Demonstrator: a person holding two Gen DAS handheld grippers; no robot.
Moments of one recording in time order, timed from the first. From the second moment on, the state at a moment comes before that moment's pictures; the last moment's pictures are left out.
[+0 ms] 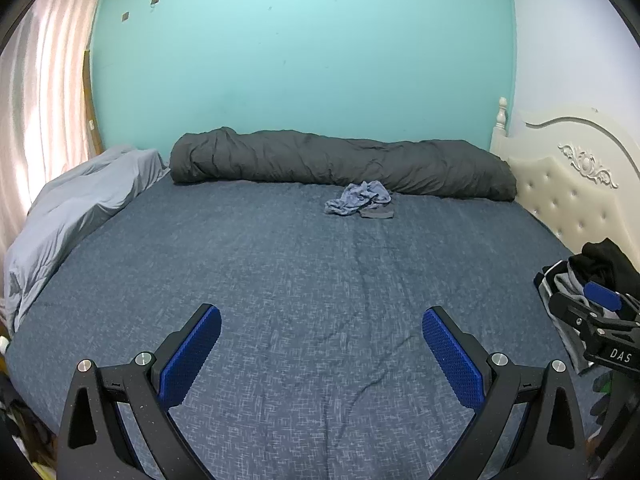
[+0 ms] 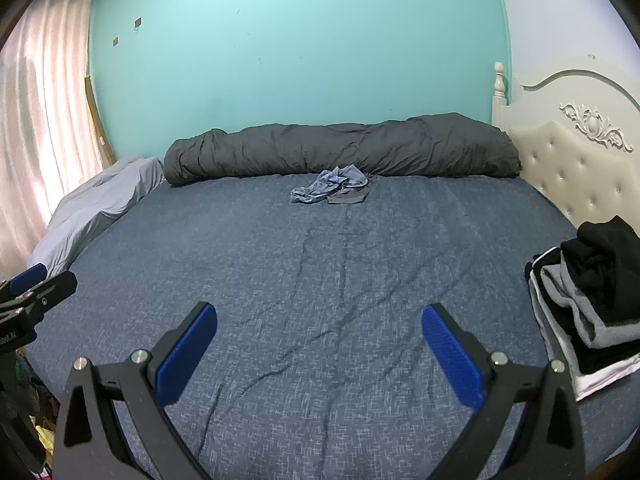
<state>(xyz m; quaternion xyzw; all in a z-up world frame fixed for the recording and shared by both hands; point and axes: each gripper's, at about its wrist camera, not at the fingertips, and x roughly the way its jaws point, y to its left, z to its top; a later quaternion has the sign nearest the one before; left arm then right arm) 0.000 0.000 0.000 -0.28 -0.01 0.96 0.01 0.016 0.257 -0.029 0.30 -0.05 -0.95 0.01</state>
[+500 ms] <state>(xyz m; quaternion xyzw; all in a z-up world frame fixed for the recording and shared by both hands) 0.002 0.007 -0.002 -0.28 -0.01 0.96 0.02 0.017 0.259 -0.024 0.30 -0.05 -0.95 0.01</state>
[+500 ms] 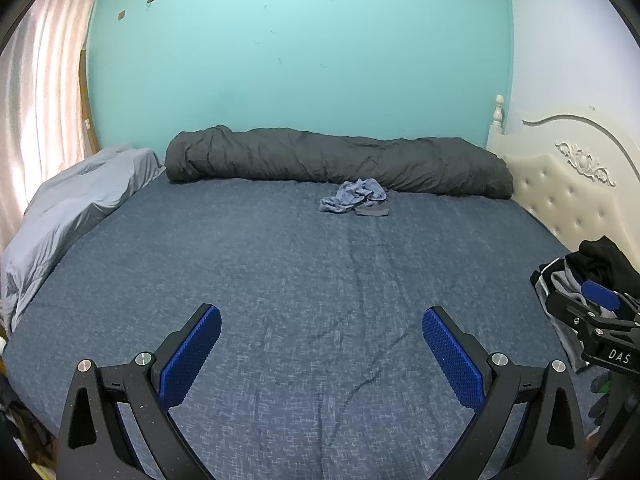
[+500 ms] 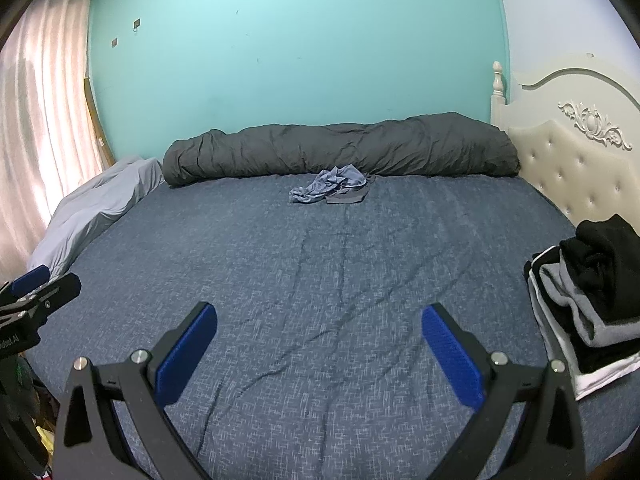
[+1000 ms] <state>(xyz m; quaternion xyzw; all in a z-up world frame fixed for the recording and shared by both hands) 0.000 0.005 -0.003 -0.28 -0.01 0.96 0.04 0.018 0.263 -0.028 0.30 -0.05 -0.95 0.01</state>
